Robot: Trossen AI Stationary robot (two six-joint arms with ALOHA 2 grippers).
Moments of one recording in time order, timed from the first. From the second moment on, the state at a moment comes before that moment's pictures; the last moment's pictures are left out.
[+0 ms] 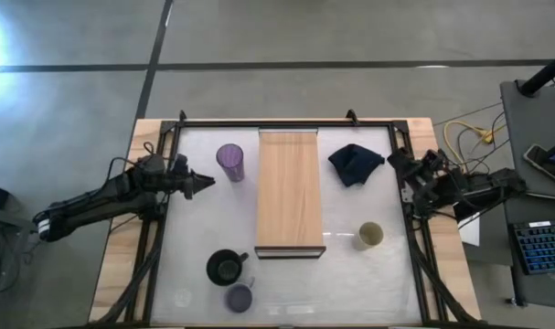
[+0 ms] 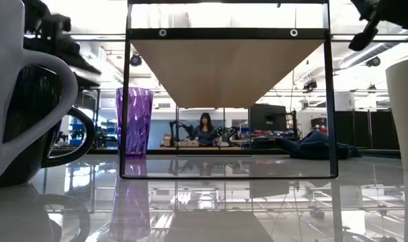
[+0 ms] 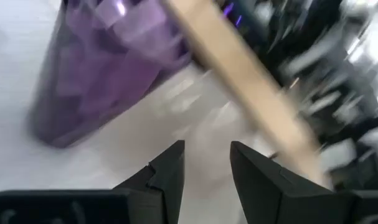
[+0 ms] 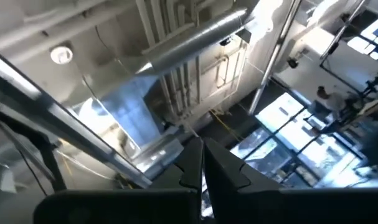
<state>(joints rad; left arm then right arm) 0.41 0.29 0.25 -0.29 0.21 -0.79 0.17 0.26 0.03 1.06 0.50 0.36</state>
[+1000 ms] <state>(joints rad) 0.41 0.47 0.53 -0.05 0.02 -0.66 0.16 0.49 0.03 1.17 0.56 0.53</state>
